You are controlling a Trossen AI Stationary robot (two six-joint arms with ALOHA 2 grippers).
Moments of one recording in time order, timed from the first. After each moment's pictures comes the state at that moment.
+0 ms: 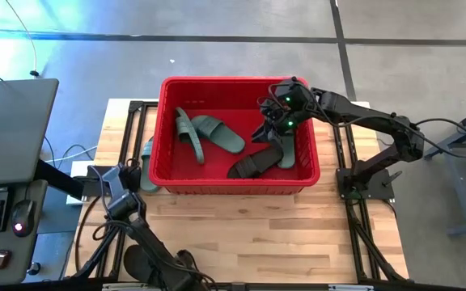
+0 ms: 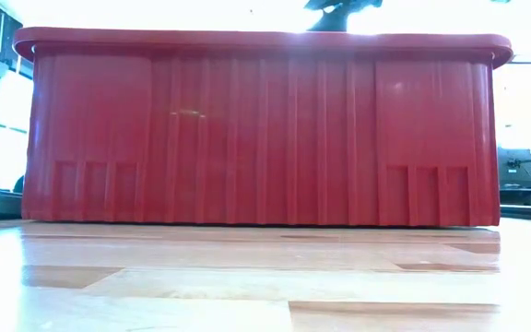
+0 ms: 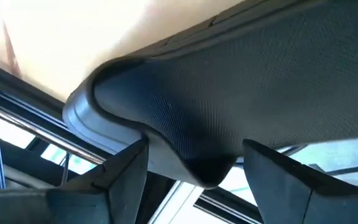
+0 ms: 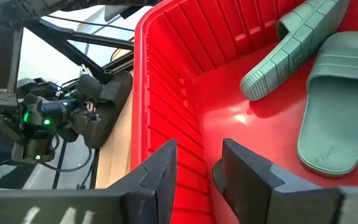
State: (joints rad) left arm -0.73 2.37 1.95 -1.57 0.46 -1.32; right arm -0.35 1.44 1.44 -0.66 -0.52 0.21
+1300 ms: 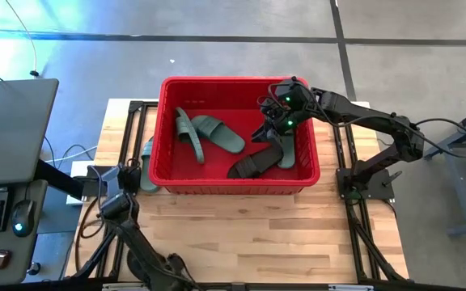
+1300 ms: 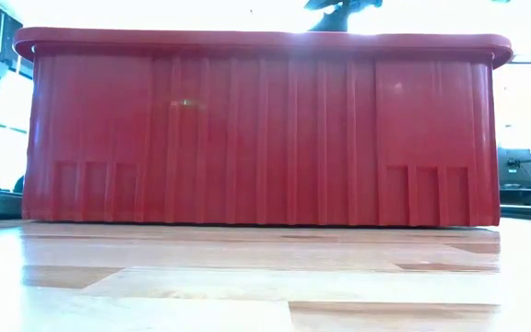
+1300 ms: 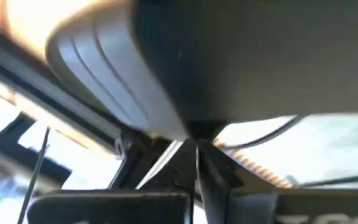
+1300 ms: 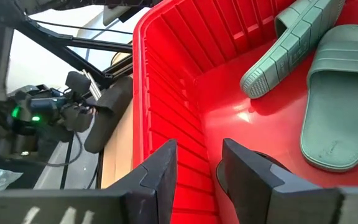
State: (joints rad) left arm -0.78 2.32 1.97 -1.56 0.47 -1.52; right arm -0.35 1.44 1.44 -0.66 -0.52 0.25
